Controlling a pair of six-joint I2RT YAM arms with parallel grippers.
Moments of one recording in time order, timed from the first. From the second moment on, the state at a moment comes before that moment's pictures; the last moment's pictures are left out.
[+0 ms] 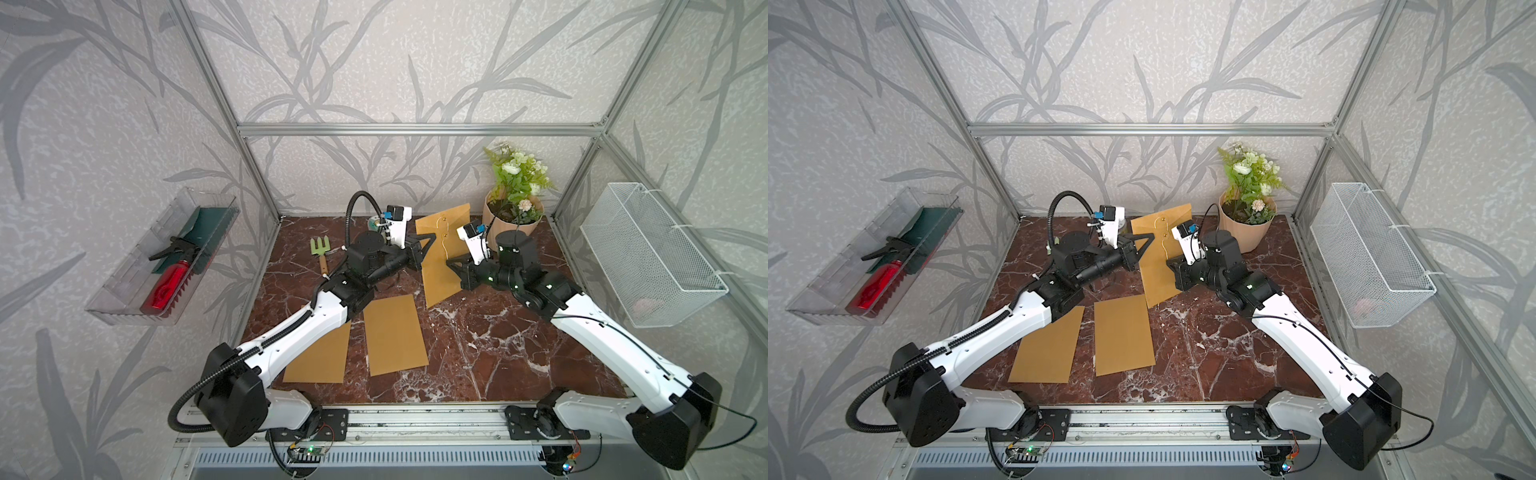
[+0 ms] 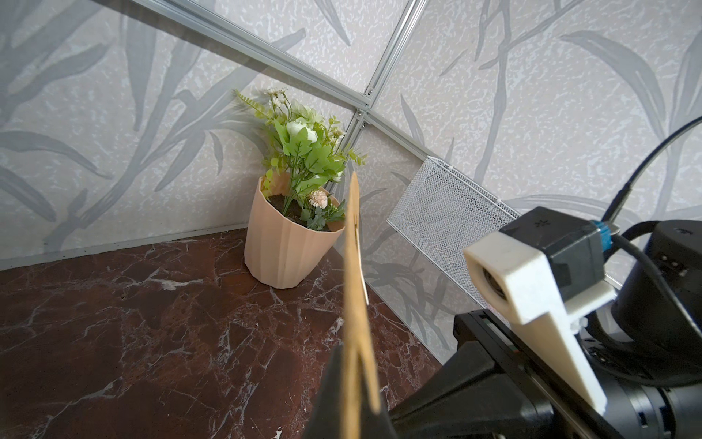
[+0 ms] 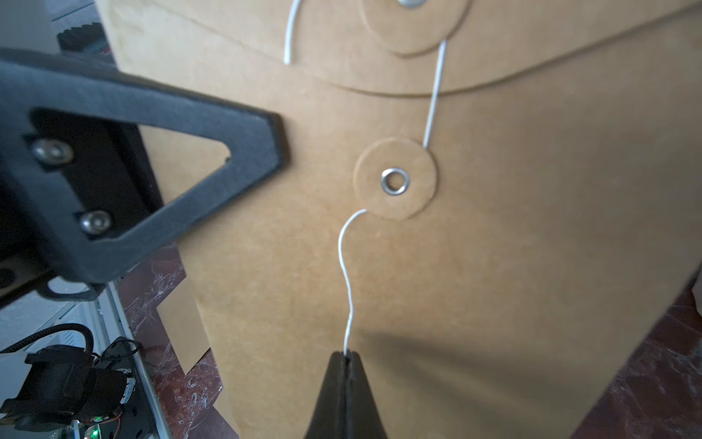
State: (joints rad) left arm -0.64 1.35 1.08 0.26 0.26 -0.48; right arm 0.58 1.22 1.16 -0.42 -0.27 0.17
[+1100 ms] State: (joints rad) left arm -0.63 1.29 1.05 0.23 0.26 -0.47; right arm 0.50 1.24 1.27 -0.53 -0.21 0.15
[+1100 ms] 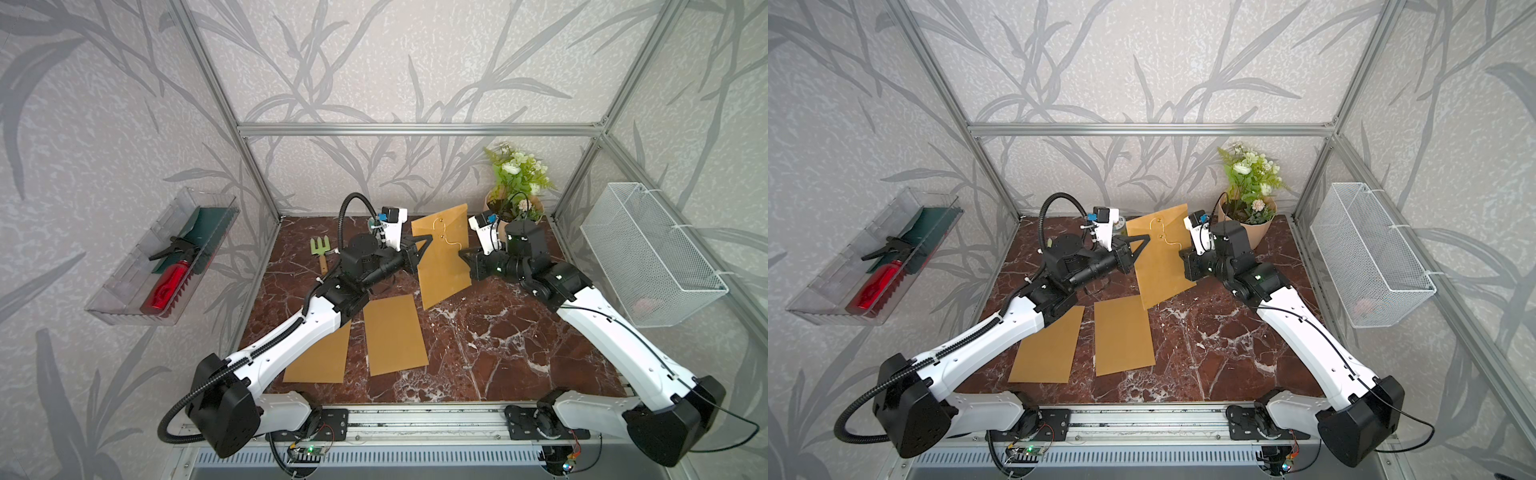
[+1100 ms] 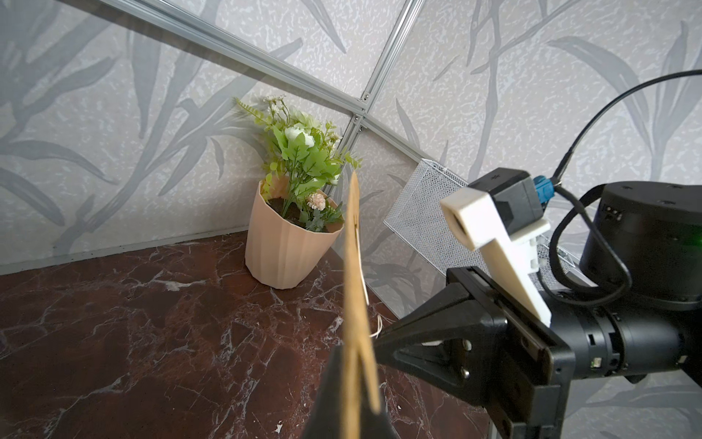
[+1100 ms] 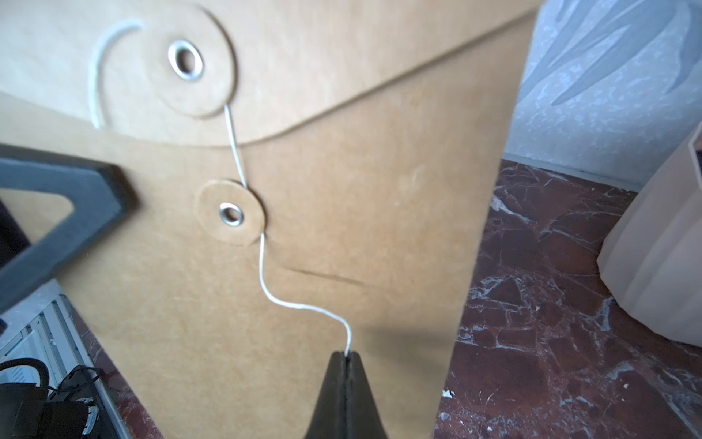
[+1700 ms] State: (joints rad) left arm -0.63 1.28 1.02 0.22 0.28 -0.46; right arm 0.49 1.28 1.37 -0.56 -0.22 0.14
